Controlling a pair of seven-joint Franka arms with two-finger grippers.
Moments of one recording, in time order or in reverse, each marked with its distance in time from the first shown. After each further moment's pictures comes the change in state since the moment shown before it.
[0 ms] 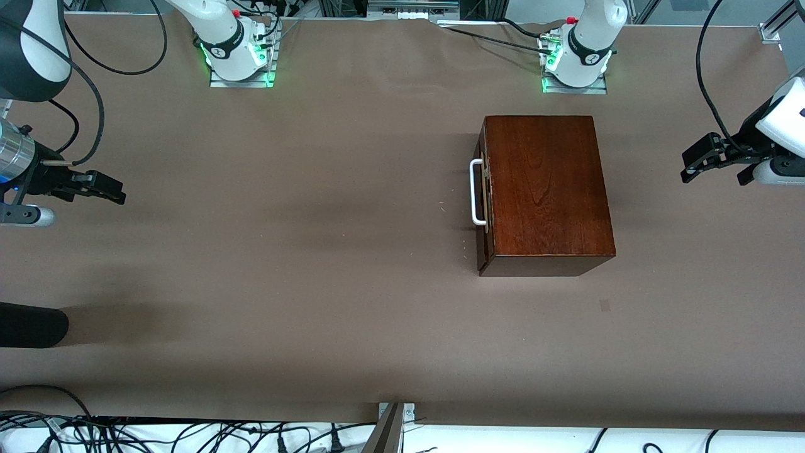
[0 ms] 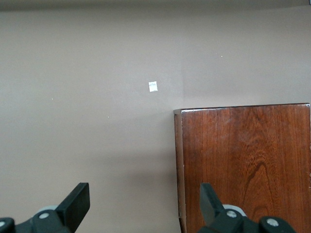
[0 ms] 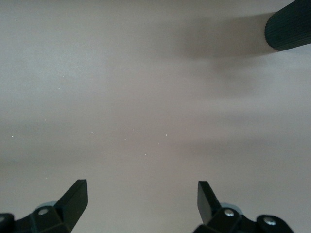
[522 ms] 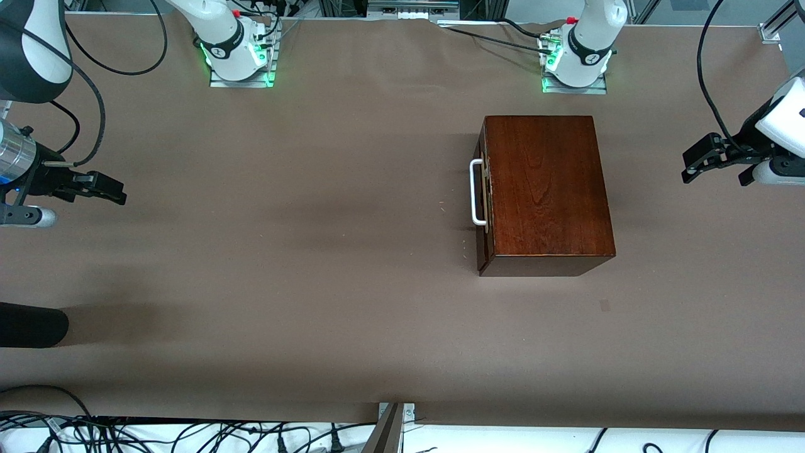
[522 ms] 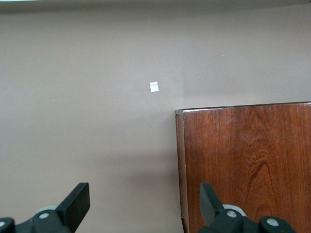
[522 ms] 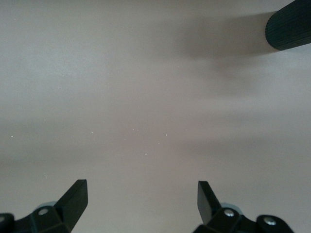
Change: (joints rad) left arm 0.000 0.001 0.000 0.000 0.007 0.002 0.011; right arm 0.000 0.003 0.000 0.000 0.000 0.000 0.000
